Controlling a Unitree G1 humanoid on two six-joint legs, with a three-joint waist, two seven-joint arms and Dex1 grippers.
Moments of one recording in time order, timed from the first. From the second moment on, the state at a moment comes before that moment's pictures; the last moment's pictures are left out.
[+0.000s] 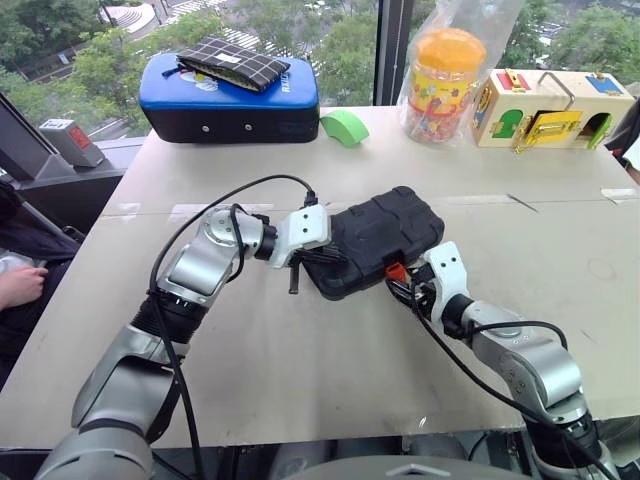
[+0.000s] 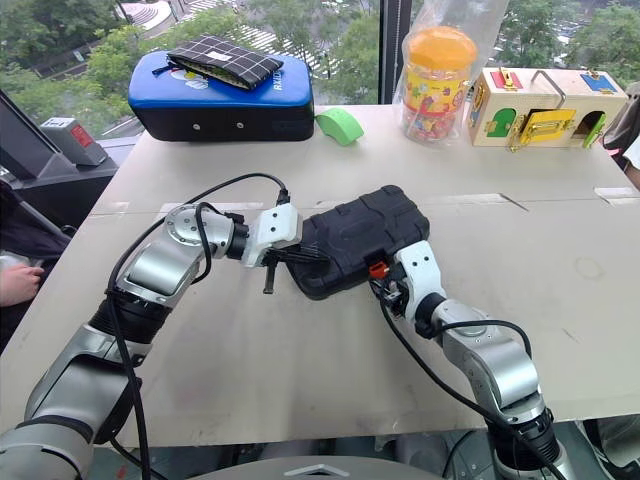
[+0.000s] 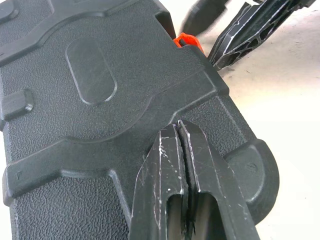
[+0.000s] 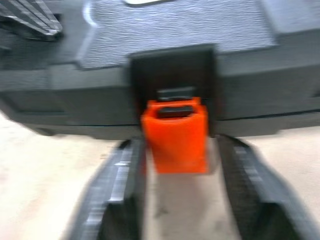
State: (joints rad) left arm -0.64 0.67 -0.34 0.13 -0.15 0.25 -1.24; right arm -0.12 -0.26 0.19 -0.51 0.34 0.91 0.25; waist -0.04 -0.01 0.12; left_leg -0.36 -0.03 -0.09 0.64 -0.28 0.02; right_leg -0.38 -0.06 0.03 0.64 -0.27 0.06
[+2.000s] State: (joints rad) left arm -0.60 0.68 -0.32 0.05 -0.13 0.30 -1.20; right arm -0.19 -0.21 0.20 -0.38 0.29 0.93 0.29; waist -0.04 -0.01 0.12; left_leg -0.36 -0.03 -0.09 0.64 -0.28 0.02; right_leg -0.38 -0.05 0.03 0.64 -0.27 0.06
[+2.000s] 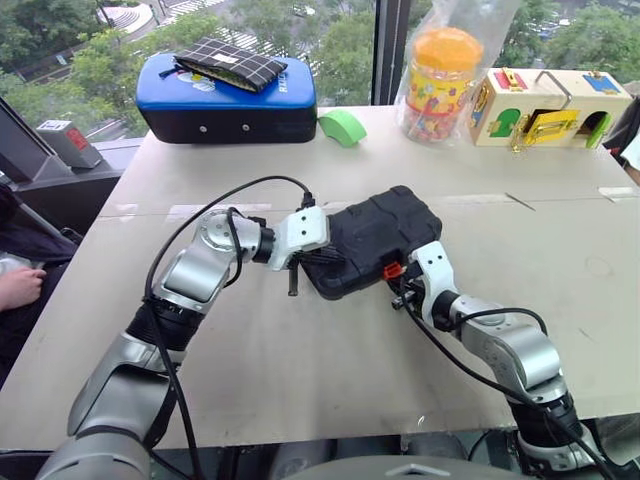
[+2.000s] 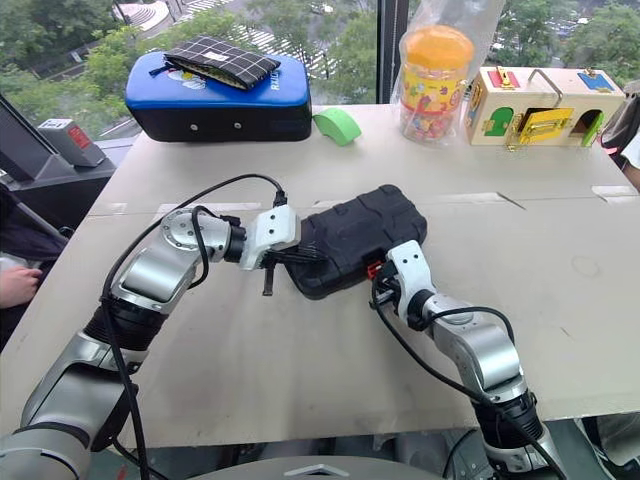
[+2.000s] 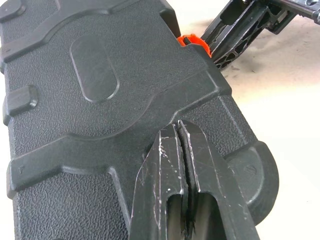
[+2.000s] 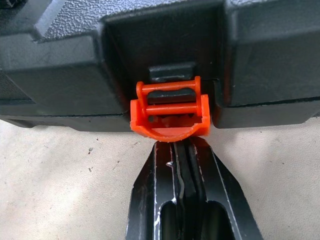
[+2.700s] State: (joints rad) left arm -0.58 0.69 -0.31 0.02 -0.13 0.32 -1.18; right arm -0.13 -0.17 0.14 -0.51 0.33 0.99 0.25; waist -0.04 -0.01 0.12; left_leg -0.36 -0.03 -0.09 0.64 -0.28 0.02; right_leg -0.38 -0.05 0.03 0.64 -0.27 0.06
